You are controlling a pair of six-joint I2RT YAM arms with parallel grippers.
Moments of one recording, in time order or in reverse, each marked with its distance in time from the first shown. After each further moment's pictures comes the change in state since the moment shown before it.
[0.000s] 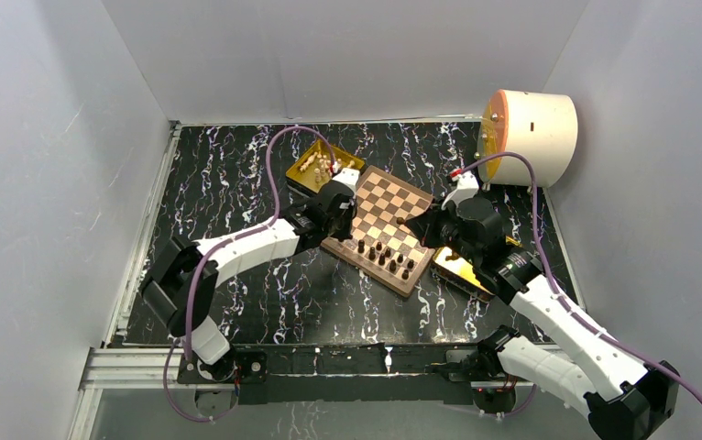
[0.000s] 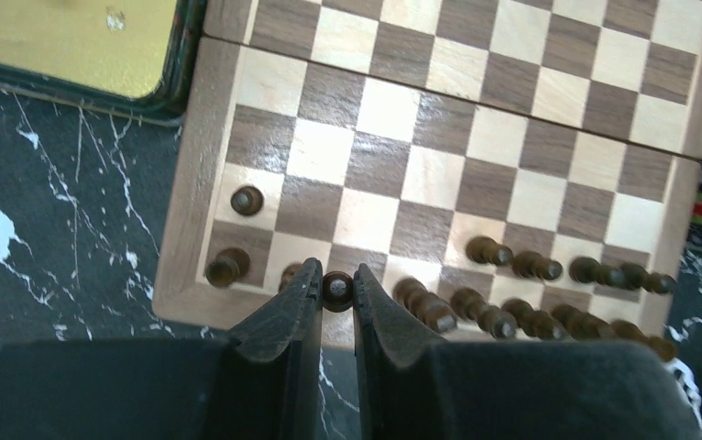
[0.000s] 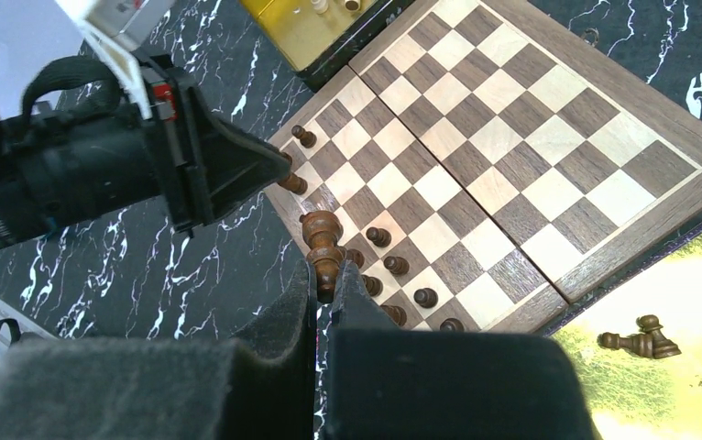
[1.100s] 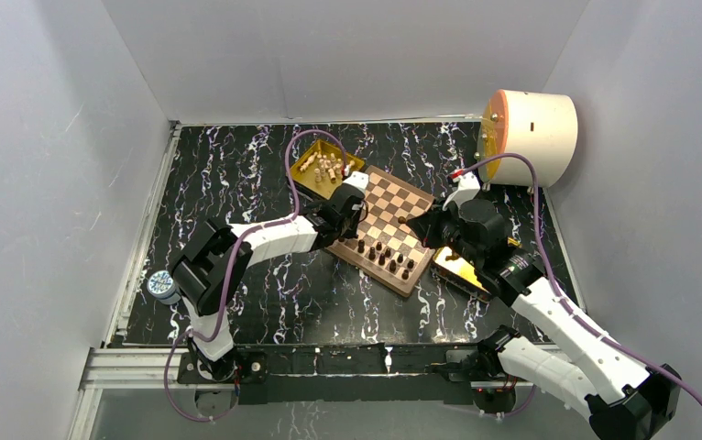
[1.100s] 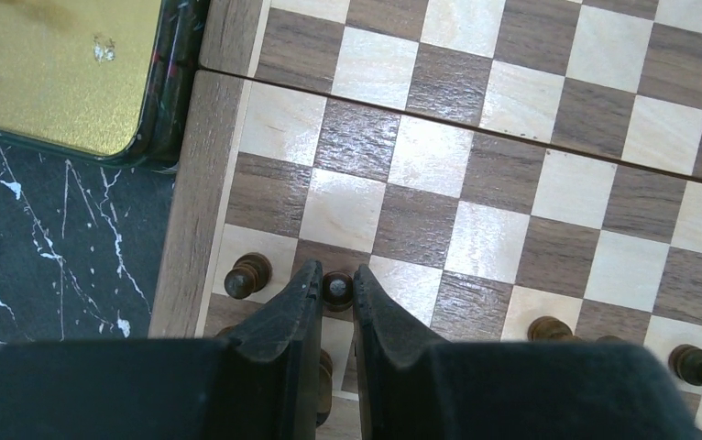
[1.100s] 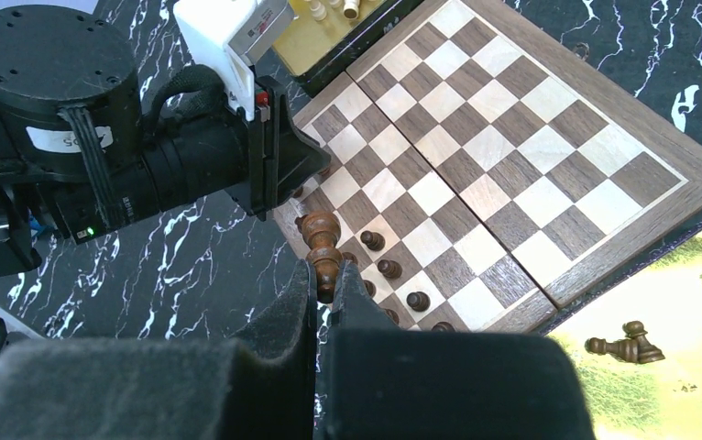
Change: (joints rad) left arm 0.003 0.194 0.034 0.139 -0.075 0.070; right arm 0.000 -0.020 -0.006 0.005 0.005 -0.028
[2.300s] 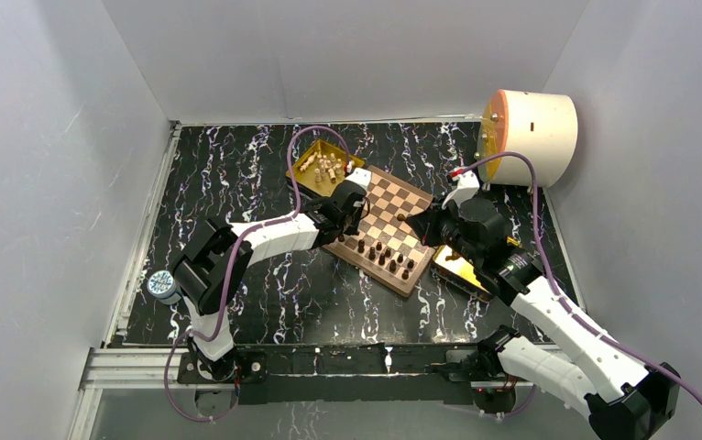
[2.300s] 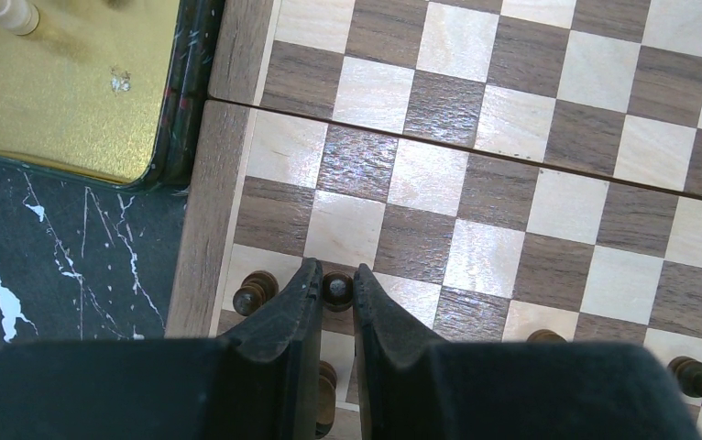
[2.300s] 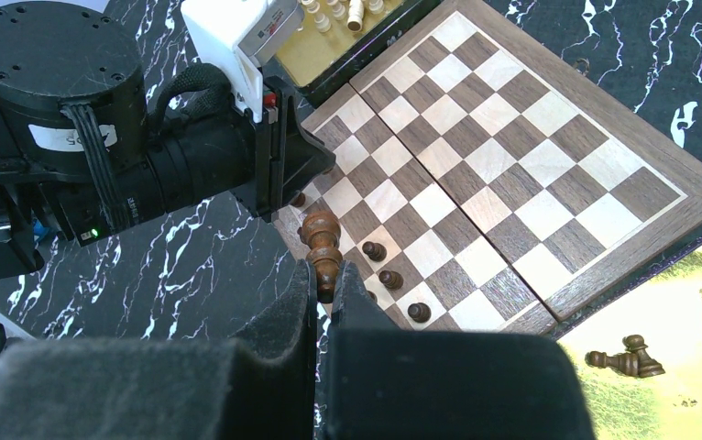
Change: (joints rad) left arm 0.000 0.016 0.038 -0.013 -0.014 0.035; right arm 0.000 0.009 0.000 0.029 0.003 -0.013
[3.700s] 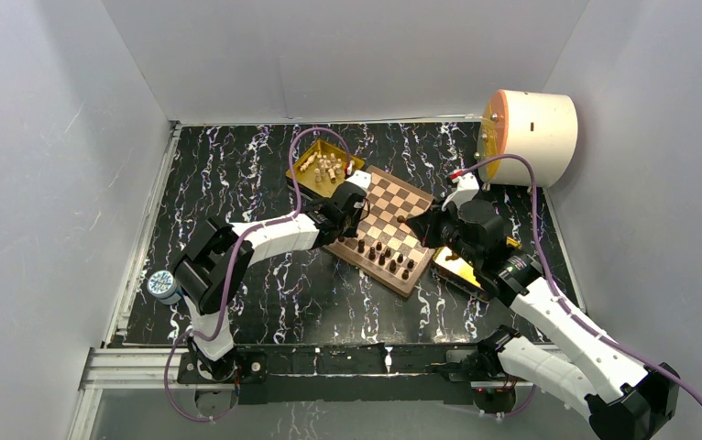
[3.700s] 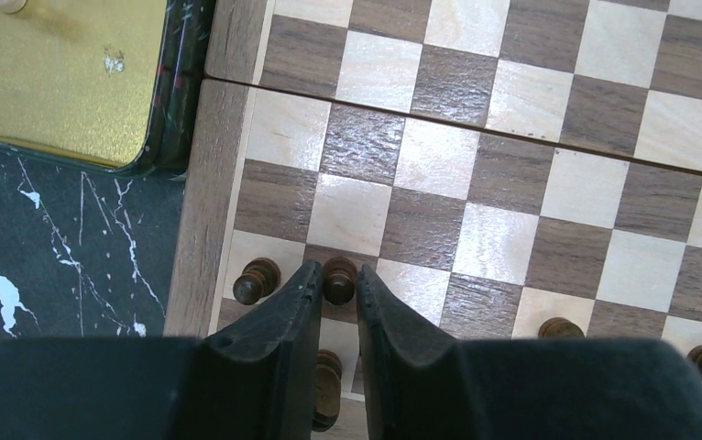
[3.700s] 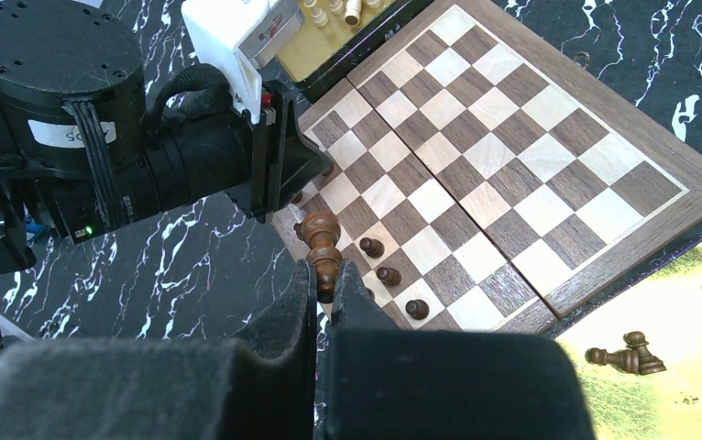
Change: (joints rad) left arm 0.000 0.005 0.000 -0.035 0.003 0.005; right arm 0.000 -0.006 -0.019 0.009 0.000 0.001
